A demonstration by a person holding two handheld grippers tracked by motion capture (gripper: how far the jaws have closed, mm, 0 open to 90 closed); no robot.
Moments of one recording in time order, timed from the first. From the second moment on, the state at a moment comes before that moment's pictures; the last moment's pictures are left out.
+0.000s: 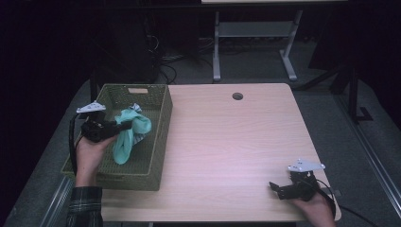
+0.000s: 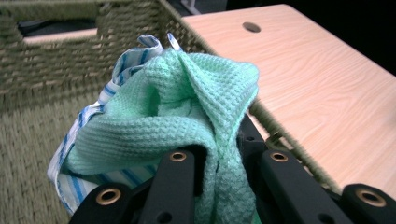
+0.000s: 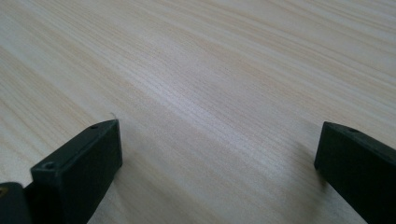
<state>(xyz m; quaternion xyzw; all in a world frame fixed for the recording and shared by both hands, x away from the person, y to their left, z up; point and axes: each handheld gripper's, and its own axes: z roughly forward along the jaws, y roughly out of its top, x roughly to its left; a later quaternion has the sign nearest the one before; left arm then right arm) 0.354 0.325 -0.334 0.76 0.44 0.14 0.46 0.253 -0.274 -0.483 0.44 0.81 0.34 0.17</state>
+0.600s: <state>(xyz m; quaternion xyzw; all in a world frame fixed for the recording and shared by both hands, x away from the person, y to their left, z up) 0.344 0.292 -0.287 0.76 0.37 0.13 0.52 0.253 -0.274 -0.483 0.44 0.81 0.34 0.17</state>
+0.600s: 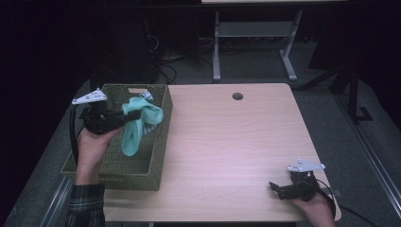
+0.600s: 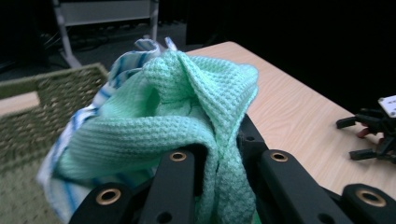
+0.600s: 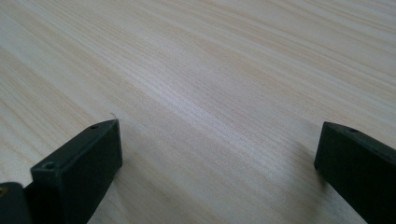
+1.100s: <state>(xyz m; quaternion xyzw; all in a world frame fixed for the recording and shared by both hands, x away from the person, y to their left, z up) 0.343 0.252 -0.268 0.77 0.32 0.10 0.55 0.253 -0.274 -0.483 0.44 0.81 0.34 0.17</state>
